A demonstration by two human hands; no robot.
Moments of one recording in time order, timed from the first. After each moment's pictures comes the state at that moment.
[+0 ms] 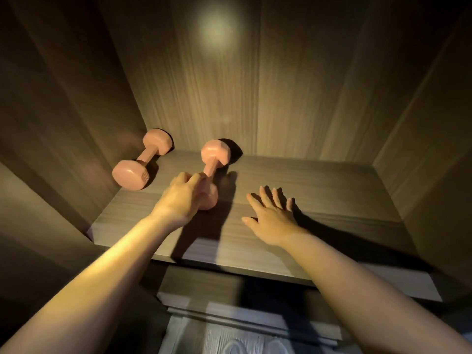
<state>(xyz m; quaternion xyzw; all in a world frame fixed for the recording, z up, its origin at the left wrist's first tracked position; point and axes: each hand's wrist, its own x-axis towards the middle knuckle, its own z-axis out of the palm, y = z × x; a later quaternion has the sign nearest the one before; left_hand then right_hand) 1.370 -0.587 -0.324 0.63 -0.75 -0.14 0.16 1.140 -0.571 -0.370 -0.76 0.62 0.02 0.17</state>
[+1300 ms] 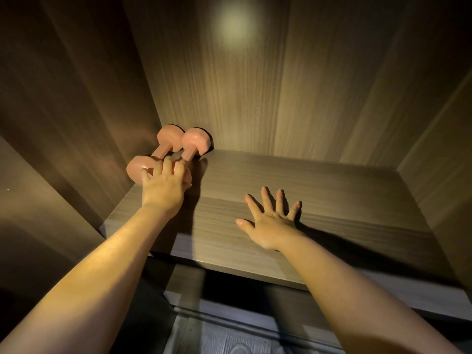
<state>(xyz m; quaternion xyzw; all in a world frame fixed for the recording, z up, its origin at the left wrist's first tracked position) 1.426 -0.616 -0.336 0.71 -0.69 0.13 0.02 1.182 -0.580 -0.381 -0.76 0.63 0.07 0.16</state>
